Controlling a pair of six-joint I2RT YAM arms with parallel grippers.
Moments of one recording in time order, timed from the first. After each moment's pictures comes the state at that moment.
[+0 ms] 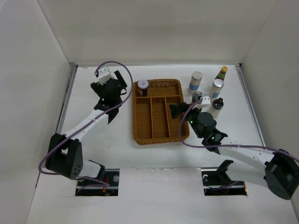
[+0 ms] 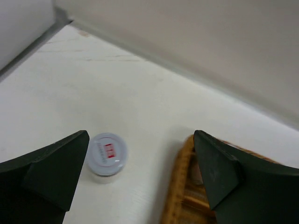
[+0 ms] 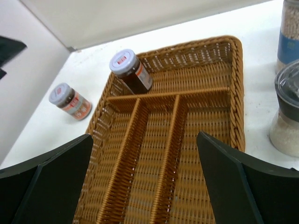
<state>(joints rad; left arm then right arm) -0.41 1.36 0.91 0.28 -0.73 -0.40 0.75 1.06 0.47 0.55 0.40 0.48</state>
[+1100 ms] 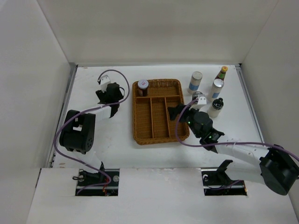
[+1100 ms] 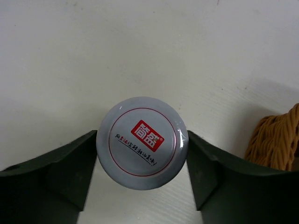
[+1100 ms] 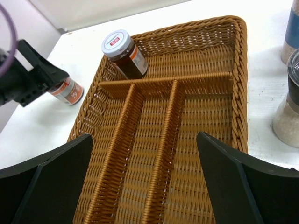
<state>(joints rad) -0.24 1.69 0.89 0.26 -0.54 -0.47 0.75 1.14 0.47 0.55 0.38 0.48</state>
